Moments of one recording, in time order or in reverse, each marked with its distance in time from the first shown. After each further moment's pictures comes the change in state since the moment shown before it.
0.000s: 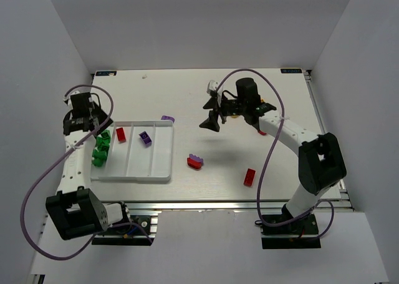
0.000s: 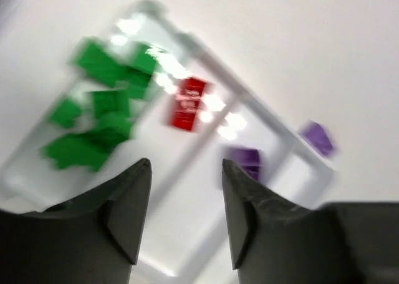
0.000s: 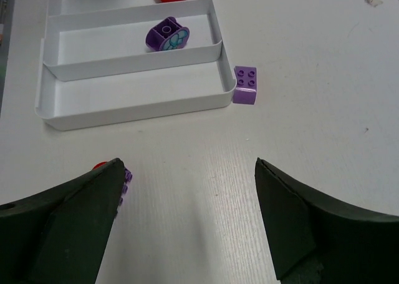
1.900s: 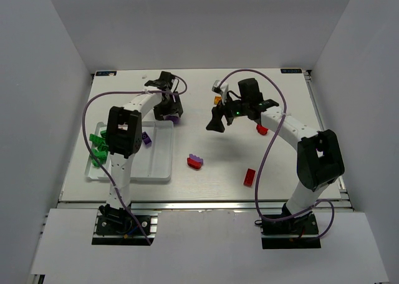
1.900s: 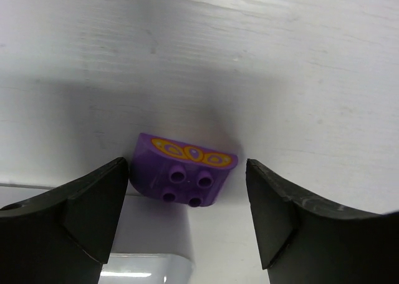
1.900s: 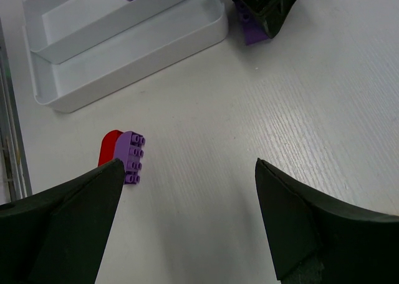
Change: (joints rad) left arm -0.537 1.027 0.778 -0.105 0.140 -0.038; right arm -0.051 0.057 0.072 -0.249 0.084 0.121
